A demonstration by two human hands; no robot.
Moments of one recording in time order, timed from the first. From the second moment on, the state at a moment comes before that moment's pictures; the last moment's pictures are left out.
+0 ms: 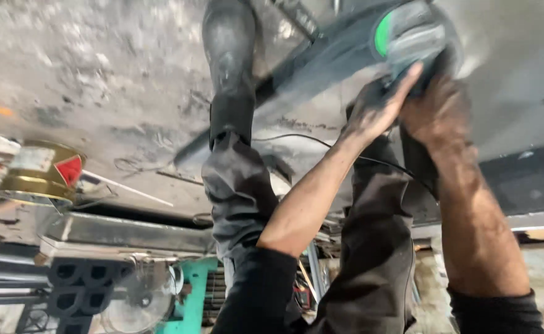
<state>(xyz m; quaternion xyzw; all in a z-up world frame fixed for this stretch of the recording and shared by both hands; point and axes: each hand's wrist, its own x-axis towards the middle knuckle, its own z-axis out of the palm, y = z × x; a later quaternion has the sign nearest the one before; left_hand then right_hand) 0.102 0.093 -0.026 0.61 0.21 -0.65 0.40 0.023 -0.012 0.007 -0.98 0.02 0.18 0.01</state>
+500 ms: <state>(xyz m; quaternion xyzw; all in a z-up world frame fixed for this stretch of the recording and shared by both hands) 0.041 0.124 -0.049 0.67 0.00 -0.55 0.49 0.070 -0.003 0.021 -0.75 0.38 0.50 0.22</state>
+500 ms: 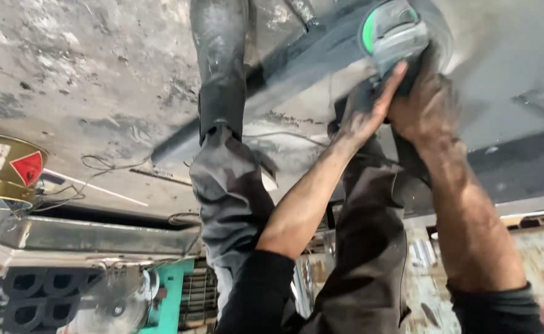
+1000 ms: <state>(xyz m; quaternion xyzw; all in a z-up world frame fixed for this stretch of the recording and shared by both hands) 0.059 0.094 -0.038 0.59 0.18 -0.60 0.52 0.065 -0.028 0.024 -0.67 0.47 0.50 0.28</state>
